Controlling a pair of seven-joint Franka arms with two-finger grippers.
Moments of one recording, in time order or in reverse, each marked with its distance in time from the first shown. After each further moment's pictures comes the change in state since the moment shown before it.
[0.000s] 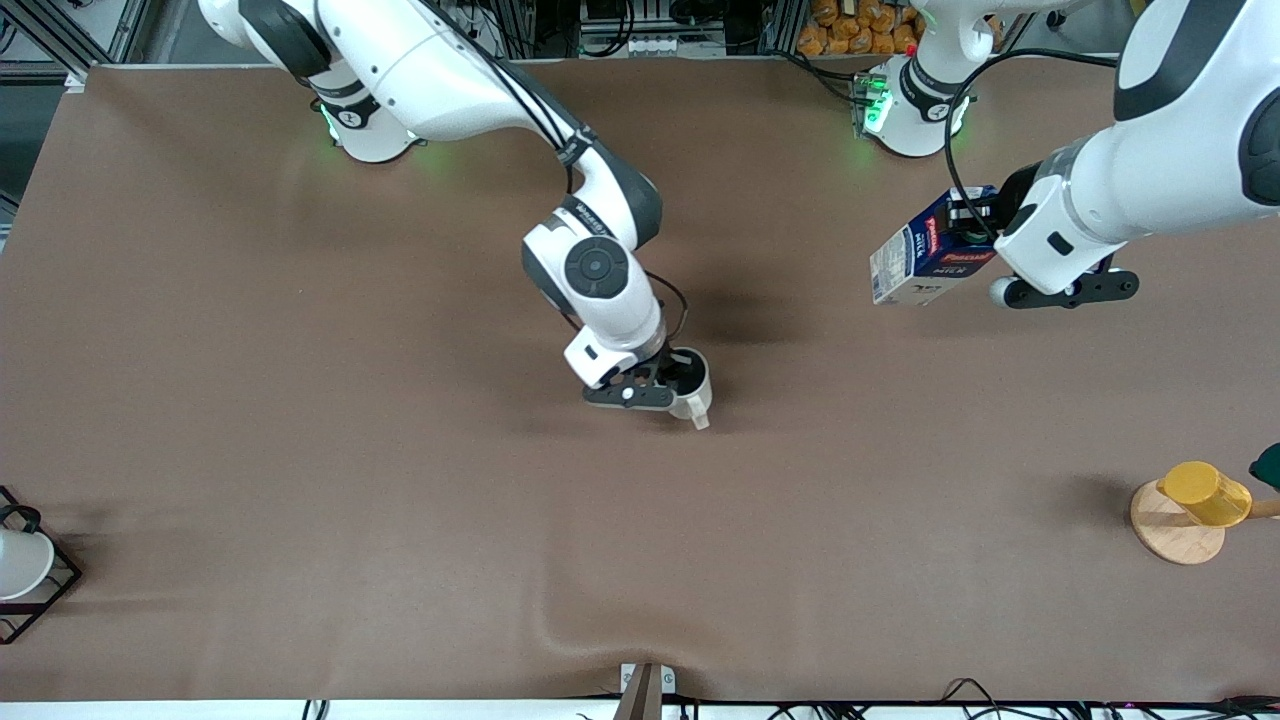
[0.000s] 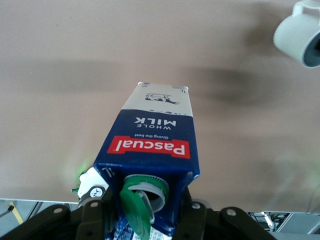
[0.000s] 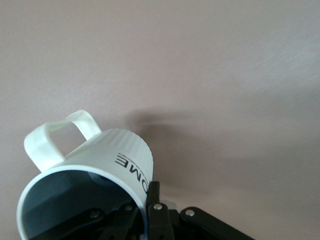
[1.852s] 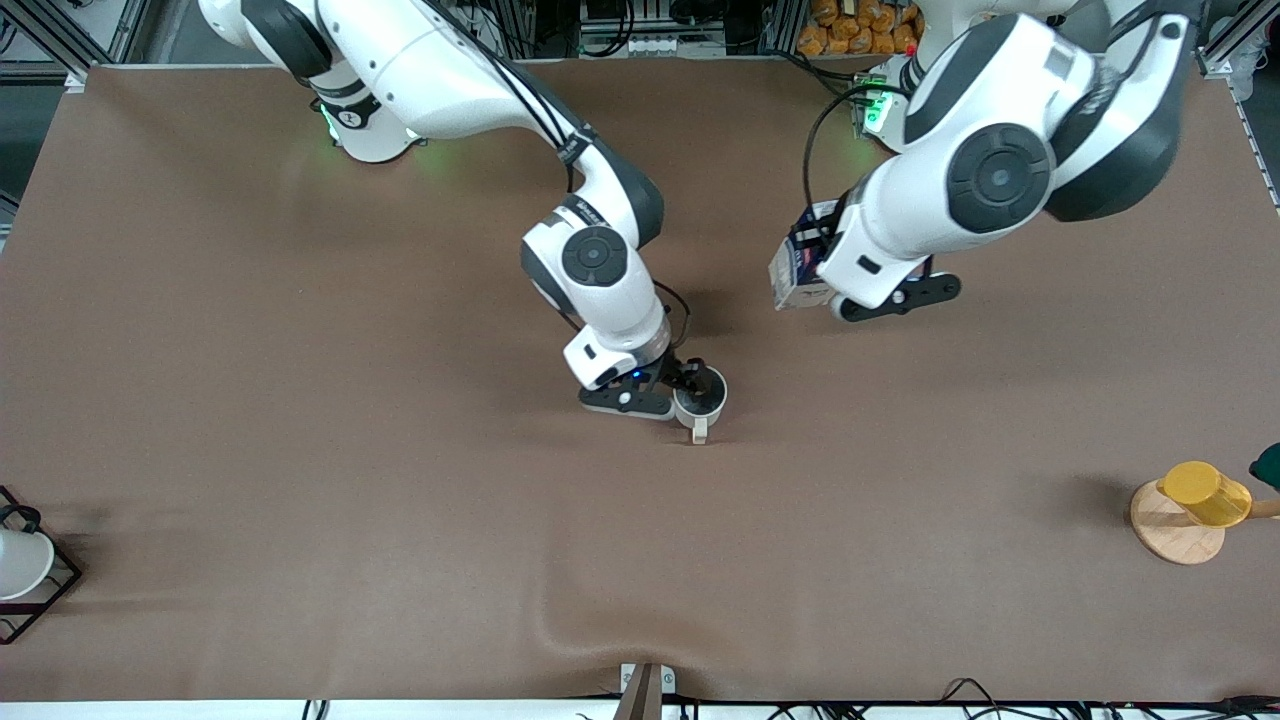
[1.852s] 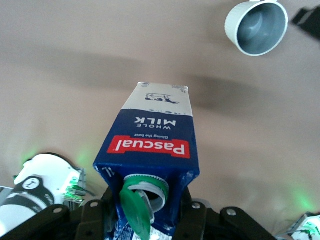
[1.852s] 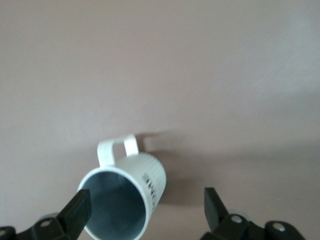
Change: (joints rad) left arm -0.187 0.127 -0.079 -0.001 -0.028 0.170 -0.392; right arm -0.033 -0.036 -0.024 0.059 -0.033 -0.011 0.091
